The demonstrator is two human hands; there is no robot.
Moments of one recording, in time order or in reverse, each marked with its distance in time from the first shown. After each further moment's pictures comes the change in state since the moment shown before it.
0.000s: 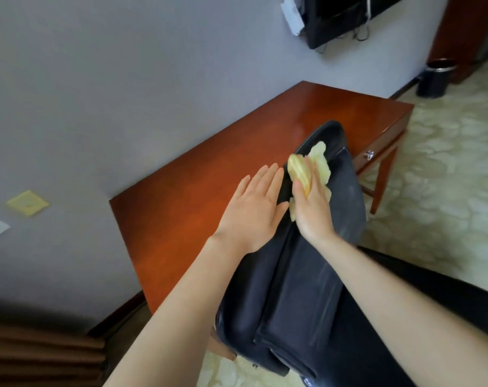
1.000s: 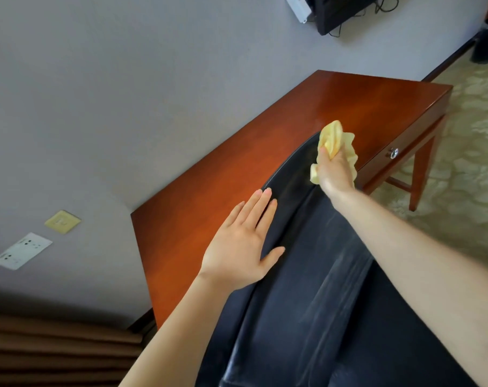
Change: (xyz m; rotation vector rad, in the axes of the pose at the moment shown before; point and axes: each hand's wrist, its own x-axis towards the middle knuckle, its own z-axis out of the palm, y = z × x) left_hand 0.037 0.016 0.016 0.219 -0.071 0.038; right_hand 0.142 0.037 -0.057 0.004 0.069 0.390
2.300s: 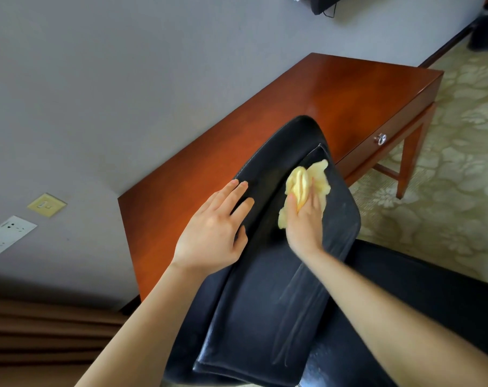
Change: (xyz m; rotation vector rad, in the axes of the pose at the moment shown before) left_hand -0.010 0.004 0.002 0.000 0.136 -0.031; right_hand -0.091 0.077 0.027 0.105 -0.009 -0.210
